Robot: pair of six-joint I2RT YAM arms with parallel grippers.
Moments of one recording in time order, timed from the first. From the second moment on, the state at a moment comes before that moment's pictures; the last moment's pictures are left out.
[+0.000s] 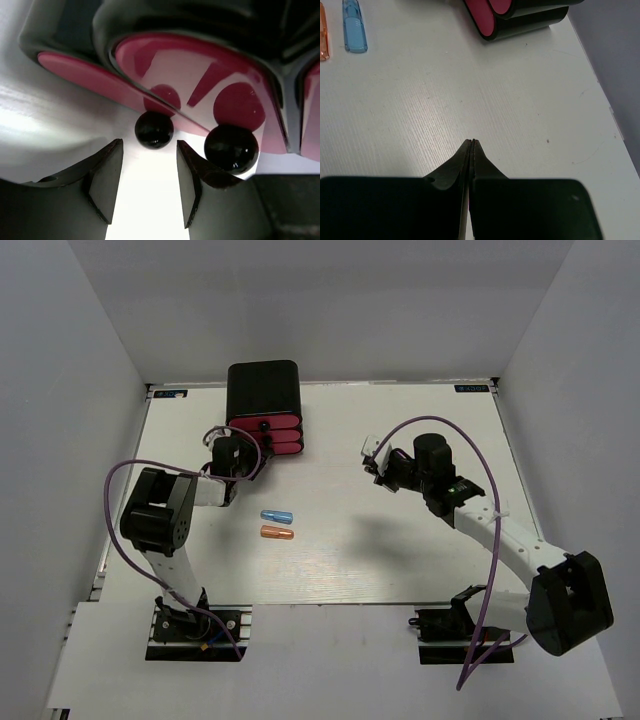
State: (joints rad) left arm -0.21 1.82 0.77 0.55 0.07 -1.06; right arm 0.48 1.21 0.79 -0.01 -0.47 -0.66
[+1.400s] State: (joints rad) left arm -0.22 1.46 0.51 0.42 0.09 -0.98; right arm 0.57 1.47 0.97 -0.41 -0.95 -0.97
